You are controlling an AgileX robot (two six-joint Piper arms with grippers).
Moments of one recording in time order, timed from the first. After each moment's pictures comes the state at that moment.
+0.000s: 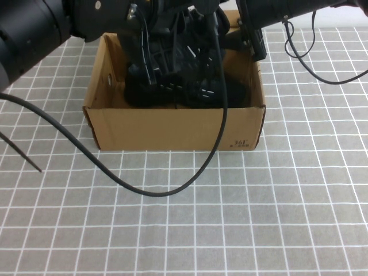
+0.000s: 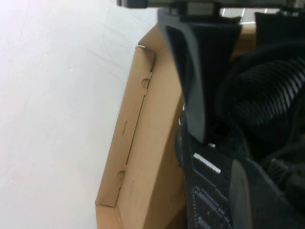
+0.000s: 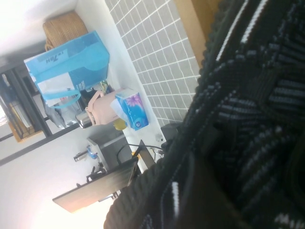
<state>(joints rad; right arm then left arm) 0.25 2.23 -2.27 1.11 1.22 0.60 -0.63 1.64 -1.64 0.16 0.61 0.91</state>
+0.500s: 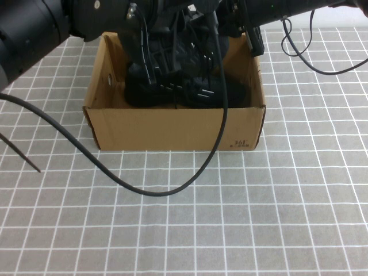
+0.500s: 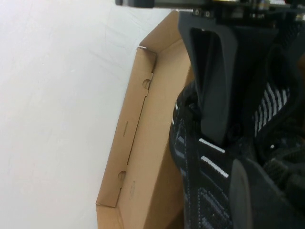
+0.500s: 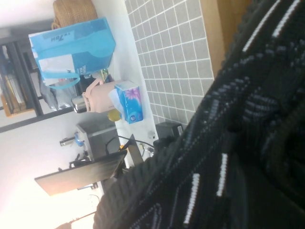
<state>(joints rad) 0.25 2.23 -2.27 1.15 1.21 0.42 -0.63 1.64 -1.64 0.16 0.61 0.91</state>
